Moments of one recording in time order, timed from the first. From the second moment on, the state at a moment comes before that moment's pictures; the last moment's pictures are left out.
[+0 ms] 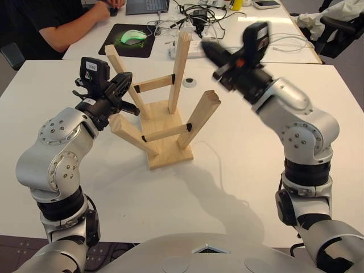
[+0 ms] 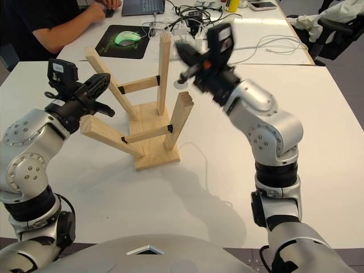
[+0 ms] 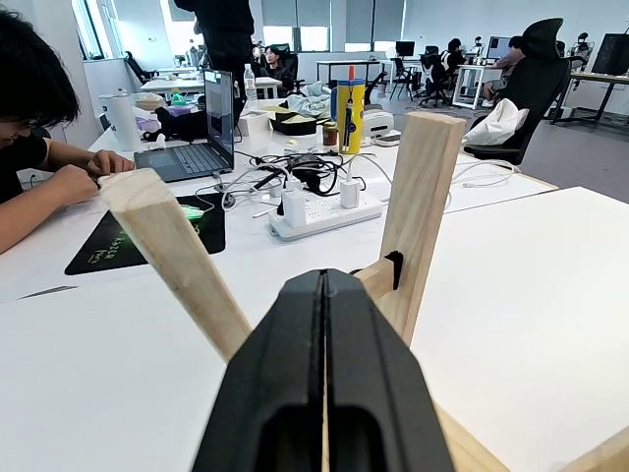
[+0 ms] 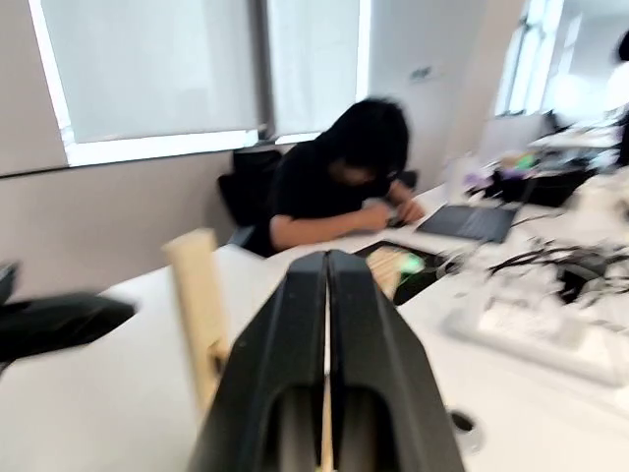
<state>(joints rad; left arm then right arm) -0.34 0.37 0.23 -0.67 -0.47 1.09 -0.22 -0.62 -0.34 -0.05 -0.34 0.67 0.63 0.17</state>
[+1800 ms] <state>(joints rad) -0.13 0.51 0.19 -0.52 -0.37 0.87 -0.33 -0.24 -0.40 0.13 -0.13 0.10 0.46 0.24</state>
